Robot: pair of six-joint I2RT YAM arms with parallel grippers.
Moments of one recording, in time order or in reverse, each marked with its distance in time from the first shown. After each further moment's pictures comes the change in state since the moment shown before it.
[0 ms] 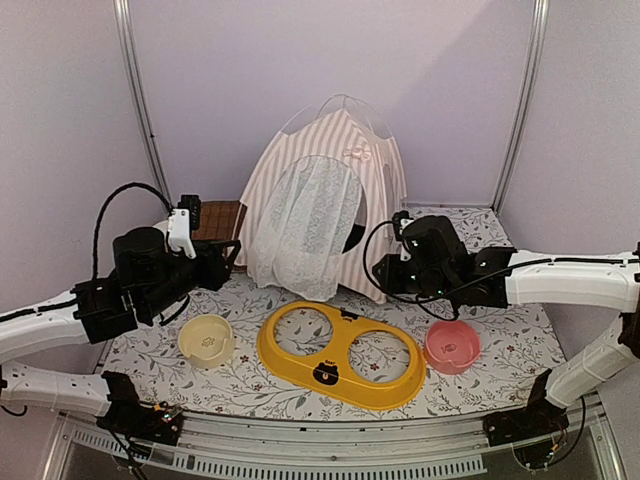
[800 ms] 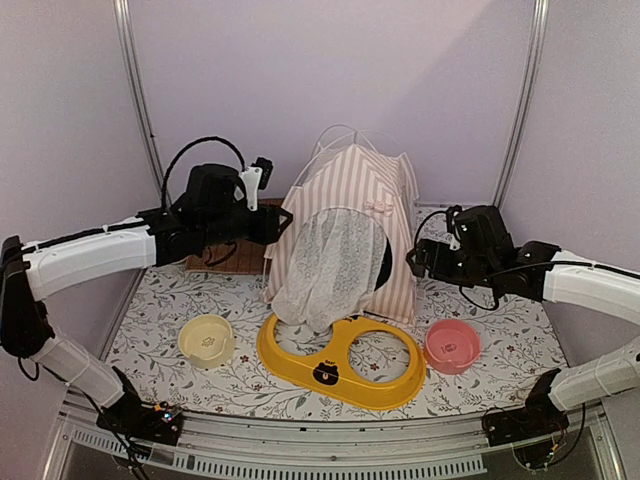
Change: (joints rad) left arm 0.192 0.555 0.484 -0.122 0.341 0.125; right arm -0.245 -0.224 -0.126 -0.150 -0.048 0.056
